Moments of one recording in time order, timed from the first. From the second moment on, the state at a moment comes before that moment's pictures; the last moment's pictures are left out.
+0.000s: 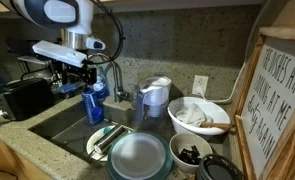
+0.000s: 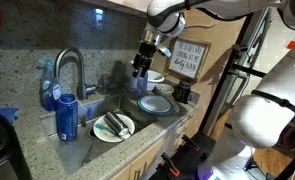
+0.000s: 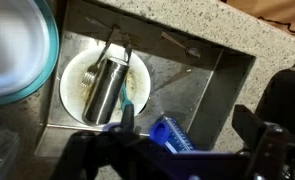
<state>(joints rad) 0.15 -0.24 -0.10 -2.24 0.28 1.98 -0.41</state>
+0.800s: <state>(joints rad) 0.09 0.17 -0.03 -2.05 0.32 2.13 -0.37</state>
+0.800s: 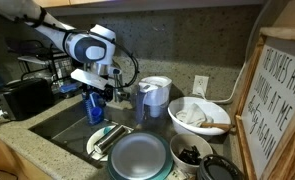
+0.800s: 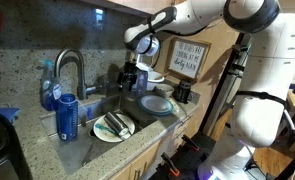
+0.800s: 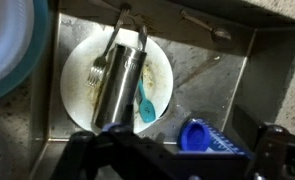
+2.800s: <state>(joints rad) 0.01 0.58 0.07 -1.80 0.30 2.30 -0.26</state>
